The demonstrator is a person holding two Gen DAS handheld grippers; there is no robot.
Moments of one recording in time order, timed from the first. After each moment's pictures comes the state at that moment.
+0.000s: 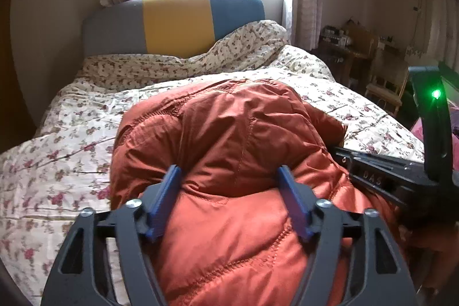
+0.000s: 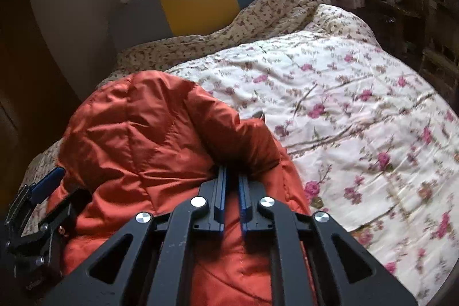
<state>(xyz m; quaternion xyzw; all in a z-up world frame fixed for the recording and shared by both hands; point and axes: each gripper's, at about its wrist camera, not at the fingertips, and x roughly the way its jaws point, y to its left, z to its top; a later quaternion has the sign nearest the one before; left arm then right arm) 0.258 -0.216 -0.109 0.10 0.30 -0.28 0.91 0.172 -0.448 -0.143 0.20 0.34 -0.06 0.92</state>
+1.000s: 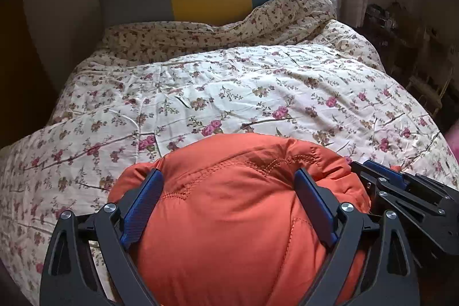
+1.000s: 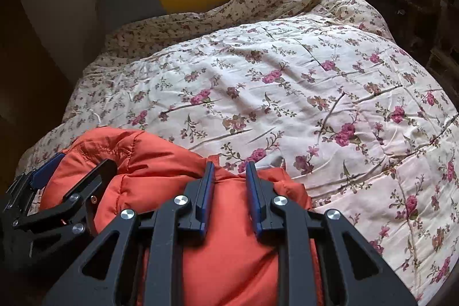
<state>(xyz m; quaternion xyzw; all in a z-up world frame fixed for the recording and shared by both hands) 0.359 -0.263 -0.129 0.11 0.38 -0.18 0.90 0.261 -0.460 -0.170 0.19 0.41 -0.07 0.89</state>
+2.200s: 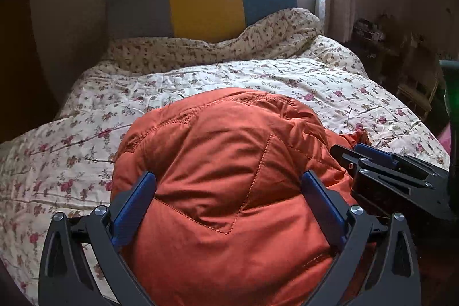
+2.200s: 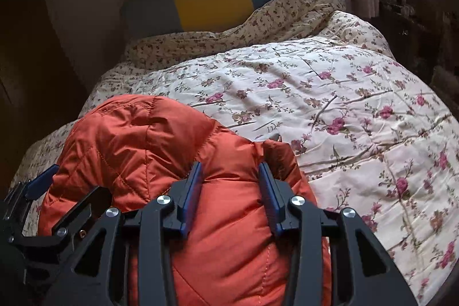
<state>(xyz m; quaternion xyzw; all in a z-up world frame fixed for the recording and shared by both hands) 0.283 -0.239 -0.128 0.10 0.32 -0.20 0.92 0.207 -0.452 -0.170 0.17 0.34 -0.04 0.92</state>
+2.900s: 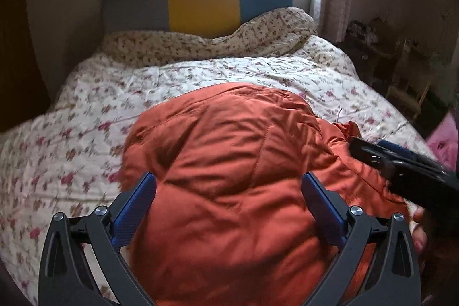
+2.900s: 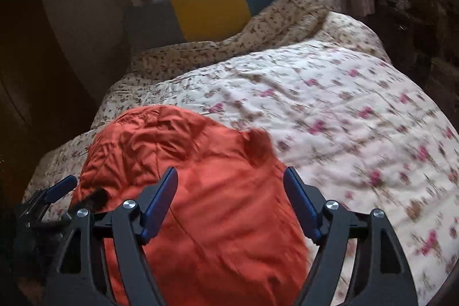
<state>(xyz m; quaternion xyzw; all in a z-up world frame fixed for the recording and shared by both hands) 0.279 -0.208 -0.108 0.06 0.35 -0.22 0.91 0.159 -0.471 -0.134 0.20 0.34 -0.03 0.92</state>
